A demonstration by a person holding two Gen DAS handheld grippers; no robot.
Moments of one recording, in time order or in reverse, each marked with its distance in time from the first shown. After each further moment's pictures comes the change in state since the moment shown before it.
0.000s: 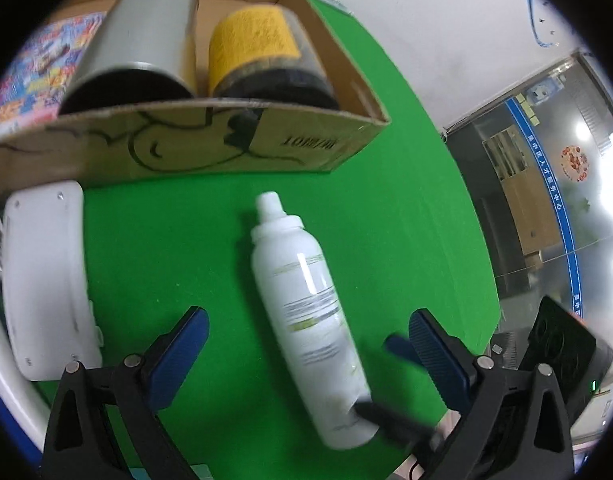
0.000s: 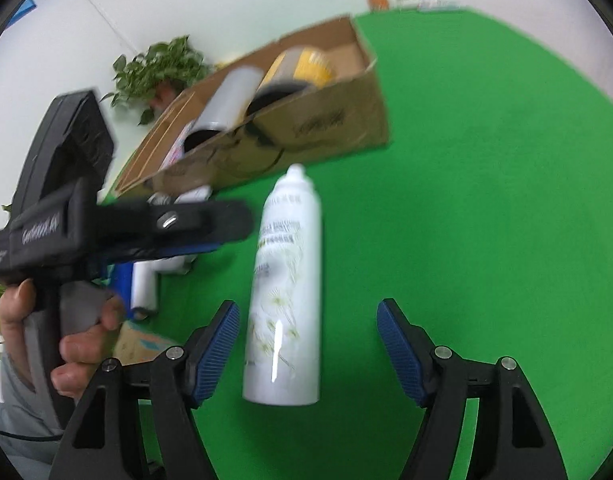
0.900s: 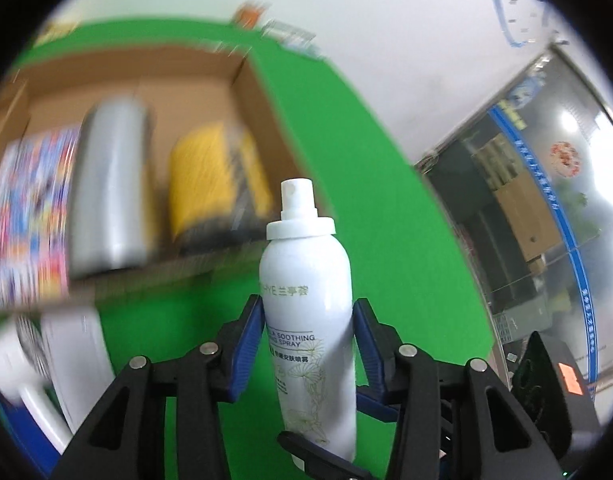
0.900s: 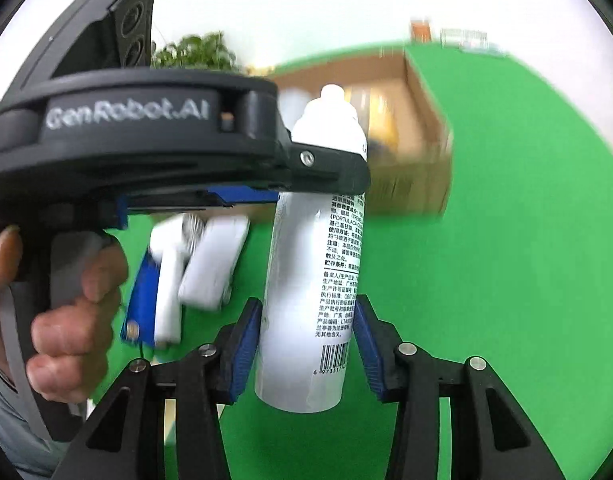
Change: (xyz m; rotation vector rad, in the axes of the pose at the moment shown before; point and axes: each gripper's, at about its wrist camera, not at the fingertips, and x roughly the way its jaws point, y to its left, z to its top) left arm -0.057 -0.053 0.063 0.121 -0.154 0.001; right arm 0.000 0.063 0.056 -0.161 -0.095 -0.070
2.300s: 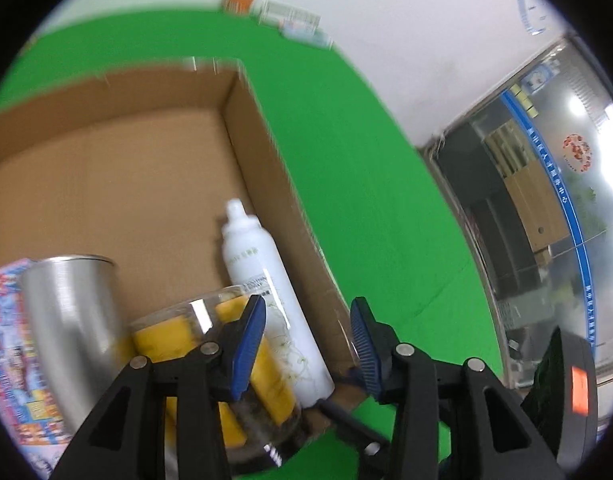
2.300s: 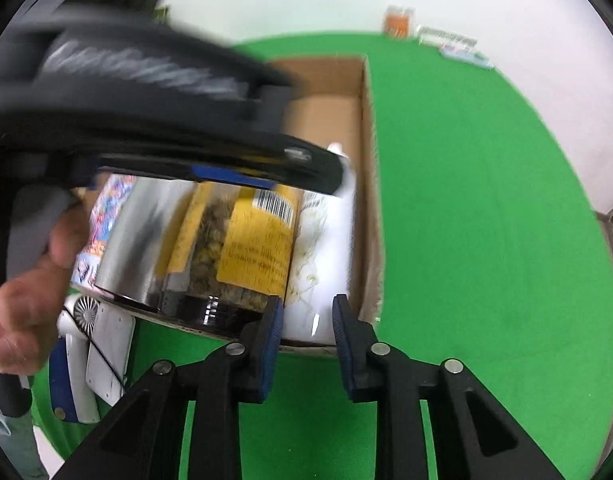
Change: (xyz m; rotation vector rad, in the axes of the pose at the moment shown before) left arm 0.062 0.033 0.112 0.018 0.089 0.011; right arm 0.095 -0.084 0.132 -0.038 0.115 -0.204
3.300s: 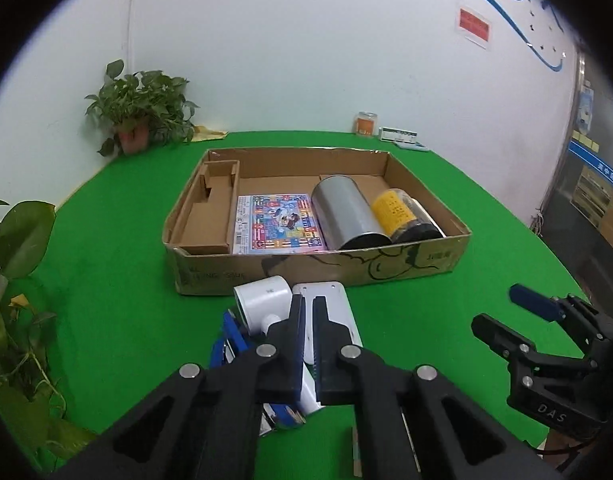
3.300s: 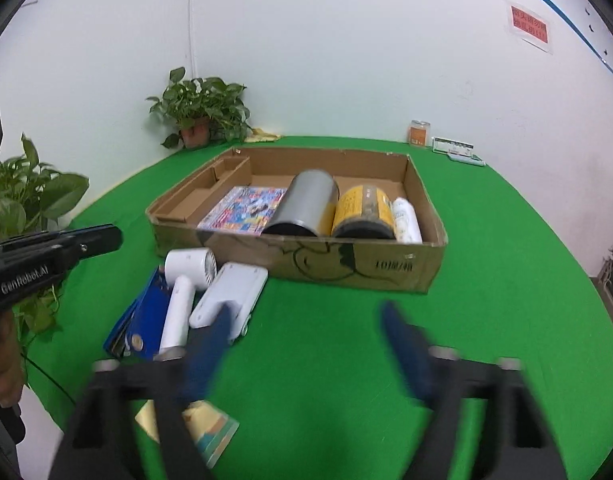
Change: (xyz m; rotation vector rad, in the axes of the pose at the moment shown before) left arm -0.185 0.017 -0.285 0.037 -0.522 0.503; right arm -0.149 0.152 -0.204 -0.121 -0.403 0.004
